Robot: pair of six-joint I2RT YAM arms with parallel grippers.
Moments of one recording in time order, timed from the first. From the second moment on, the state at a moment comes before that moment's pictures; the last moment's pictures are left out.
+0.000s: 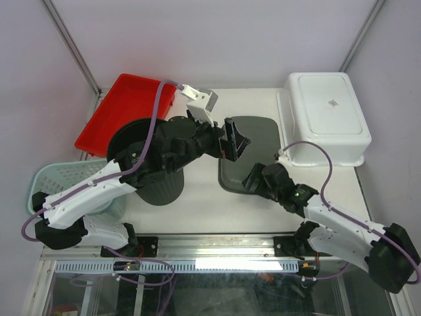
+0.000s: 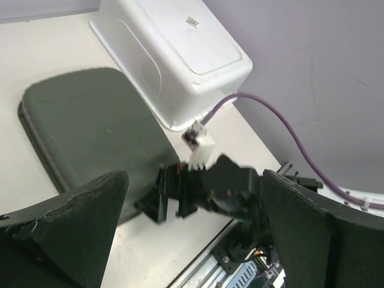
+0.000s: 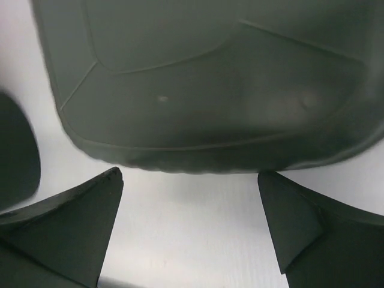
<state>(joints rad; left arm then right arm) -1.16 1.30 1.58 -0.47 -0.34 -0.52 0.82 0.89 0.44 -0.39 0.28 0.98</state>
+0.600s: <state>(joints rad) -1.16 1.22 1.58 -0.64 -0.42 -0.59 0.43 1.44 0.88 -0.02 0.12 0.72</state>
